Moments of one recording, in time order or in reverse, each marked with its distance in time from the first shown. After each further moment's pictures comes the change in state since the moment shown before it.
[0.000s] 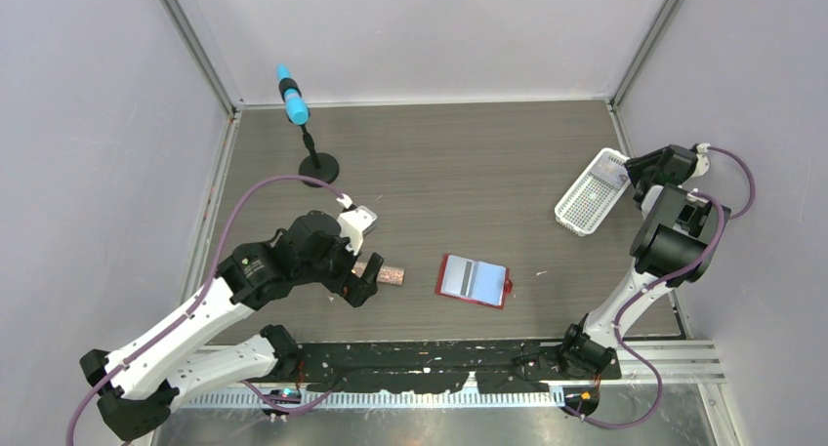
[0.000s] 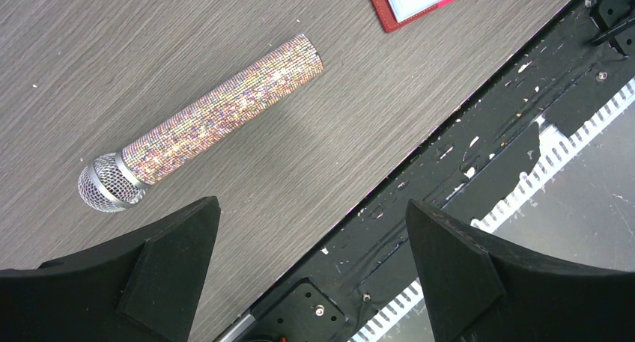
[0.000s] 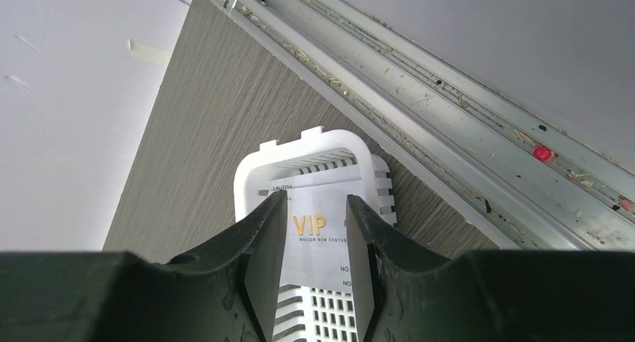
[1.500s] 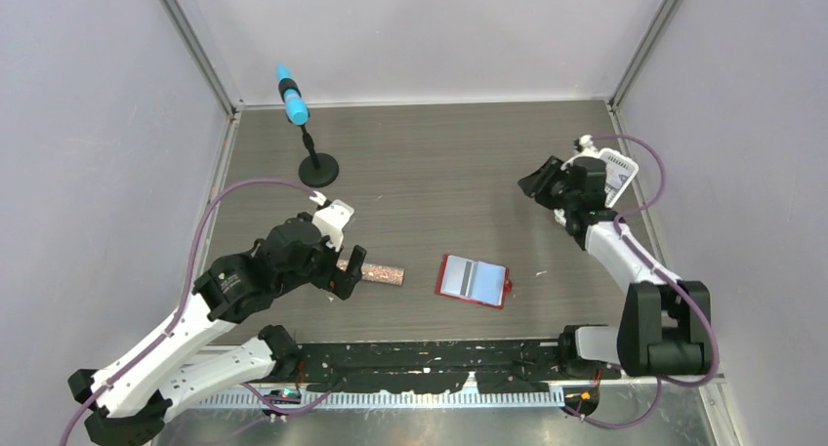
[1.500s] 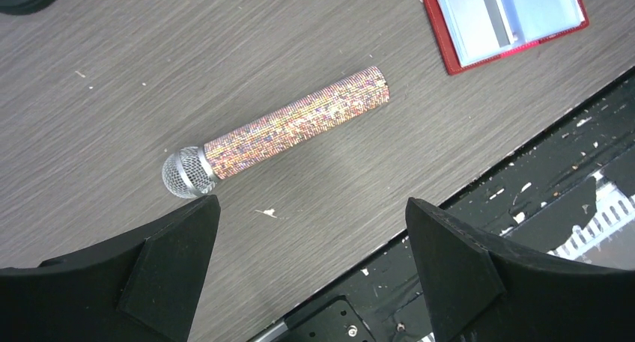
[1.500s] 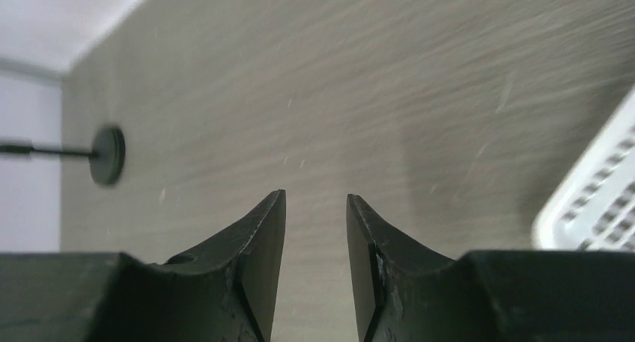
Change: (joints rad) left arm 0.000 -0.104 -0.009 0.000 -0.192 -0.004; right arm 0.499 -0.599 -0.373 -0.217 -0.148 -0.125
